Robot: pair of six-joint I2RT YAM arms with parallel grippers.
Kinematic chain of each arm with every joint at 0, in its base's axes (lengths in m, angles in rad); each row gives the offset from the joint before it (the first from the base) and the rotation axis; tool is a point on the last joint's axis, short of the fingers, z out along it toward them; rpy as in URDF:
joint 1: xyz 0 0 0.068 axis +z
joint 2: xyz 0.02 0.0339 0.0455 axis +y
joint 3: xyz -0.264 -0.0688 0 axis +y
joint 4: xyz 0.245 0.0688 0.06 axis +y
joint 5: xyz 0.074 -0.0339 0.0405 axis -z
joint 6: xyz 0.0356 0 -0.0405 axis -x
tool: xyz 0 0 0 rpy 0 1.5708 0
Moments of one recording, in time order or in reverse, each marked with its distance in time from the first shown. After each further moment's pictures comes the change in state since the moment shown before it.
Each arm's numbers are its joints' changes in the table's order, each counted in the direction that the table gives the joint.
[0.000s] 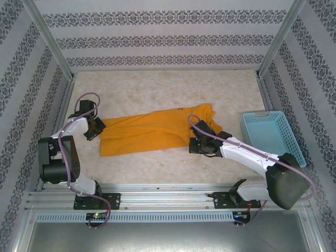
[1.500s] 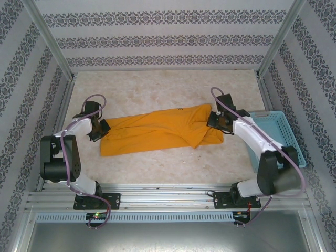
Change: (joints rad) left arm -0.061 0.015 0.014 0.004 0.048 -0.030; right arm -0.431 0.090 -0.249 0.069 0.000 0.196
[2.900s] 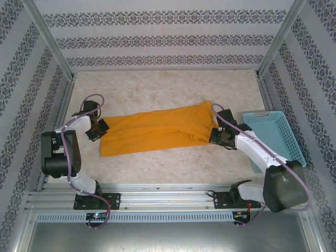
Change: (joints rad) left arm 0.035 0.062 -0.026 0.010 0.001 0.005; right arm 0.039 -0.108 0.216 0.050 0.011 -0.028
